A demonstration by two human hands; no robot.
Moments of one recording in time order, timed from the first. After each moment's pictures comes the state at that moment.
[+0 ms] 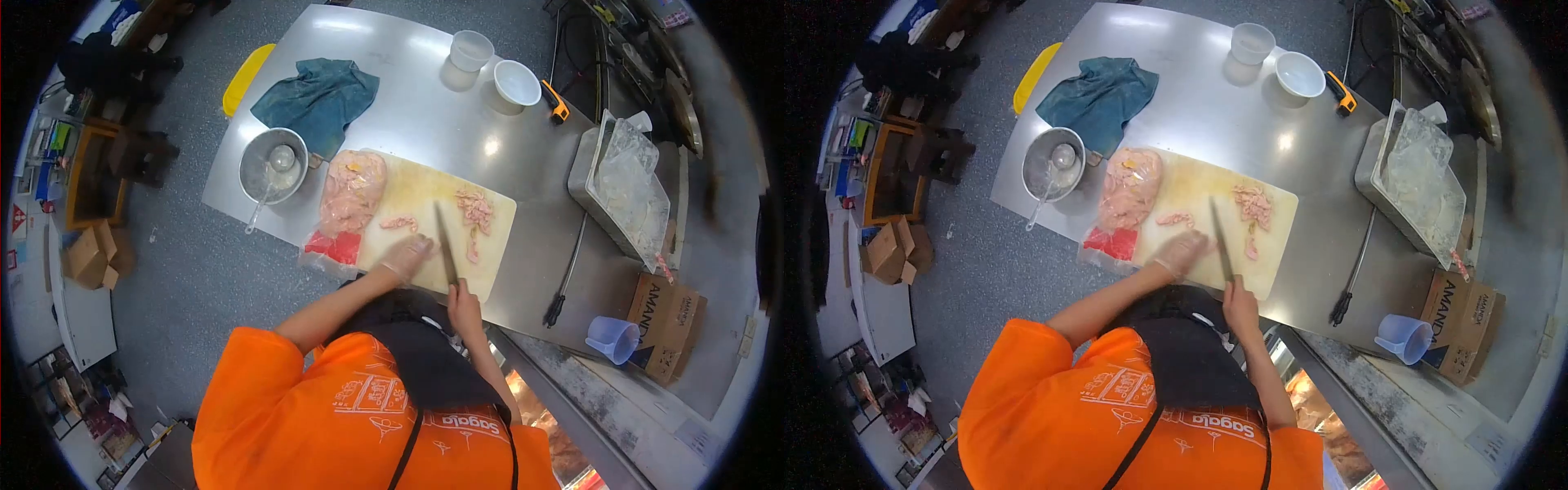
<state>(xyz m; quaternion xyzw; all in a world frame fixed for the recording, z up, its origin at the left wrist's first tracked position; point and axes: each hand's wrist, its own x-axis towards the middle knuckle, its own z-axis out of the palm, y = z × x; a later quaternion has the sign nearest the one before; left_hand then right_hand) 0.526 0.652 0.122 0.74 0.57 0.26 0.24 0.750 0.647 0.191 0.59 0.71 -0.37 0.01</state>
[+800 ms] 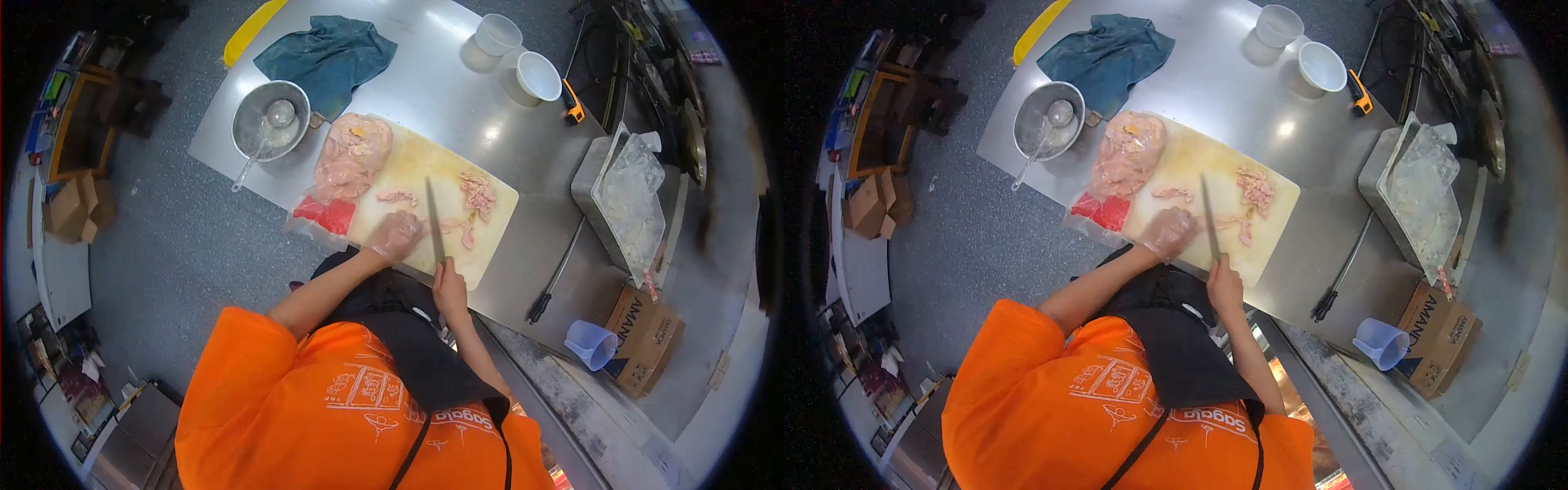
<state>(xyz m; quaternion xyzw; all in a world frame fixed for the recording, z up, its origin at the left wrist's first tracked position) 0.526 0.646 0.138 0.72 0.65 0.14 0.20 0.735 0.655 0.184 0.55 0.75 -0.35 0.10</state>
